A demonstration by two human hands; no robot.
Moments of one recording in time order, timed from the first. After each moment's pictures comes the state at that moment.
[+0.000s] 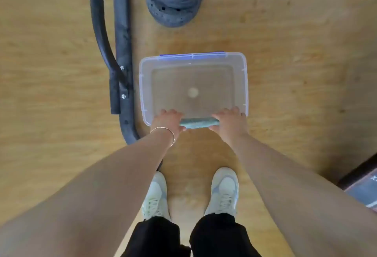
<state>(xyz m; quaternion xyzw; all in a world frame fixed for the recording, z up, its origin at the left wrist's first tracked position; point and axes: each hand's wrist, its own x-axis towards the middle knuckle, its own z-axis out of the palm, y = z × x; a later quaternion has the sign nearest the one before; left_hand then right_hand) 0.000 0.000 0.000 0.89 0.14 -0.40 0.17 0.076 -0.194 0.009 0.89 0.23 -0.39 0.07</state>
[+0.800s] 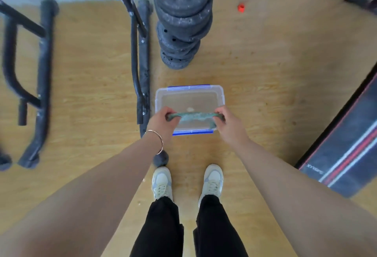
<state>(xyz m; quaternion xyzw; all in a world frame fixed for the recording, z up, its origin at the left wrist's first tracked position) 0.001 0.009 0.291 0.78 0.39 -0.15 0.48 0.082 -0.205 0.296 0.87 0.04 -0.32 -0.36</state>
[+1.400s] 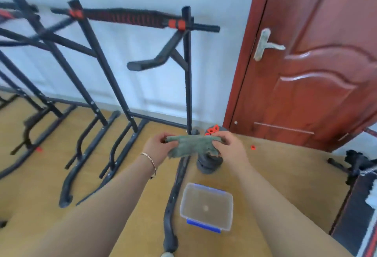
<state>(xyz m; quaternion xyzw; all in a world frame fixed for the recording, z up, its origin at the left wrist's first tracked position) -0.047 0.076 0.773 0.72 0.40 0.13 0.55 0.098 -0.110 0.769 0.74 0.19 -0.24 -0.59</state>
